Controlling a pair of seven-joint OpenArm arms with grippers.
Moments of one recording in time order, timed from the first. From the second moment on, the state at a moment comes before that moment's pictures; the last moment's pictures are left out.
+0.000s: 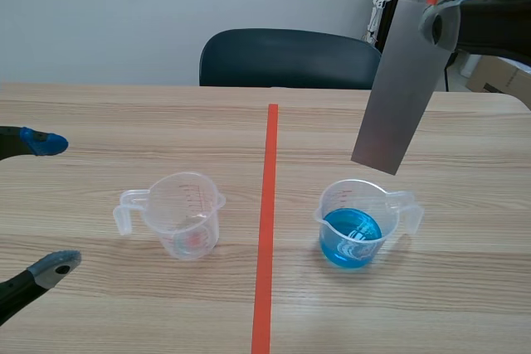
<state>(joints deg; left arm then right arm) 16.0 -58.4 22.4 81.5 0.9 -29.4 -68.4 19.9 84.6 -42.8 108.5 60.0 40.4 14.4</state>
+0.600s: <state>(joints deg) -1.3 -50.7 34.9 81.4 1.0 -30.7 -57.7 19.9 84.6 -42.8 108.5 59.9 40.8 14.5</state>
